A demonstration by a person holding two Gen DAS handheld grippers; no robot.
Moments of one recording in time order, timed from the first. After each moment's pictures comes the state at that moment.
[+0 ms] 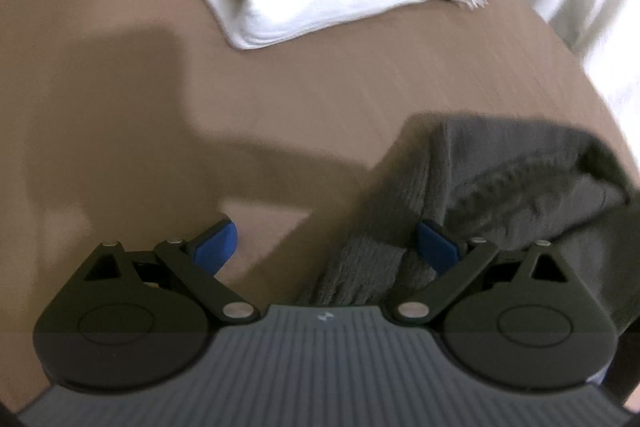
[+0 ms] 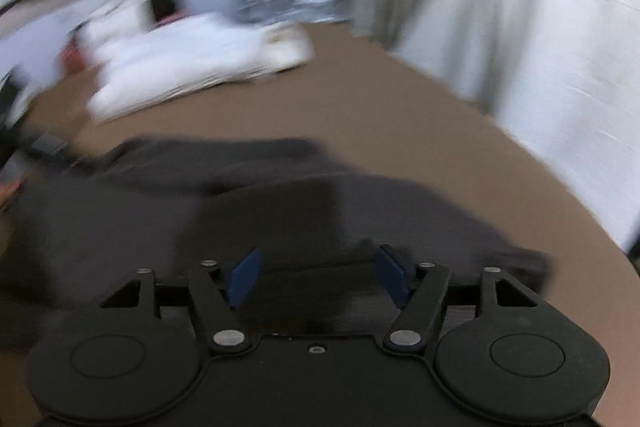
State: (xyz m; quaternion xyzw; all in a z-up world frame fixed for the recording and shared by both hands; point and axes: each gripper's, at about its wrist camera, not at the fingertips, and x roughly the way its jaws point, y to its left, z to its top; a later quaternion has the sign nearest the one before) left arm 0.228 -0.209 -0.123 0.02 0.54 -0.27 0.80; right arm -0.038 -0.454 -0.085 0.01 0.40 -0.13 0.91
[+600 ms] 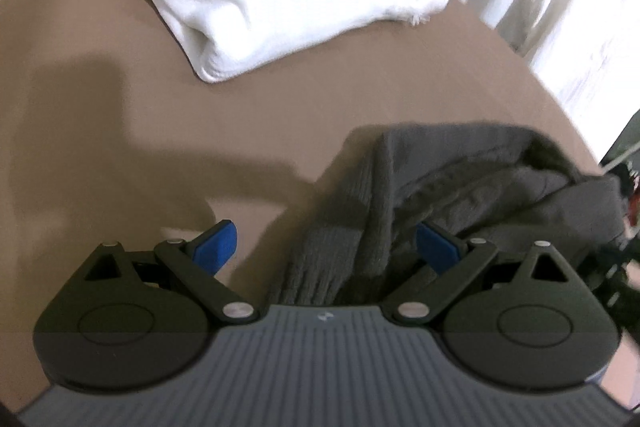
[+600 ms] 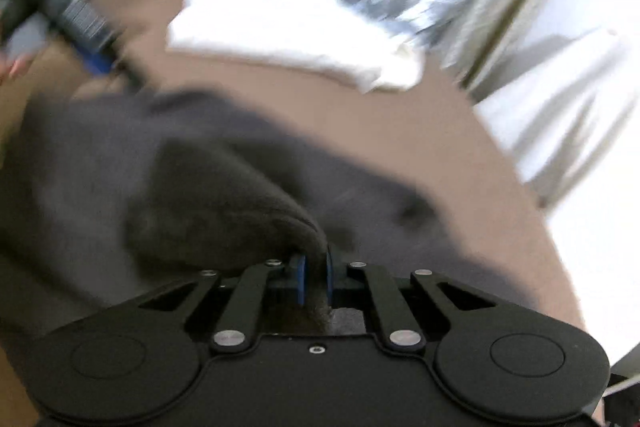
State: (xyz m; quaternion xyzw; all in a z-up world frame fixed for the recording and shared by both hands) left arm 0.223 -0.184 -0.093 -0.03 0.51 -0.33 0.80; right arm 0.055 -0.385 -0.096 -0.16 0.42 -0.10 0.89
